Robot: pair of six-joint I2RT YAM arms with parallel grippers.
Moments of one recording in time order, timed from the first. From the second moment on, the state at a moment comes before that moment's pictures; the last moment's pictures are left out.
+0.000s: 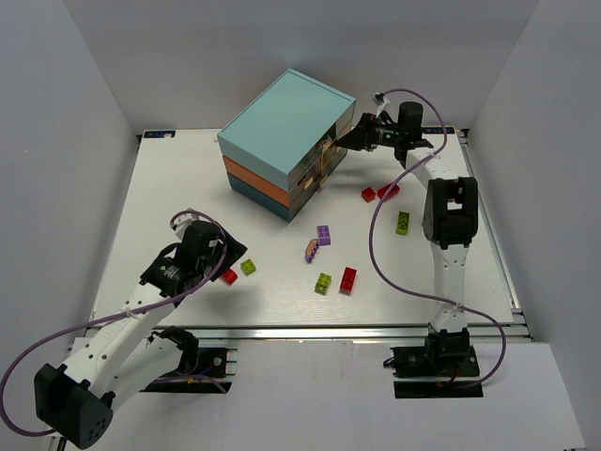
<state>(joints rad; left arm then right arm) -0.50 0.84 0.68 -0.61 -0.22 -1.08 0.12 2.39 1.96 0.14 -1.04 0.44</state>
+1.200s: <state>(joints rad) -0.50 0.88 0.68 -0.61 -0.20 -1.08 0.14 2.47 1.95 0.29 -1.01 0.49</state>
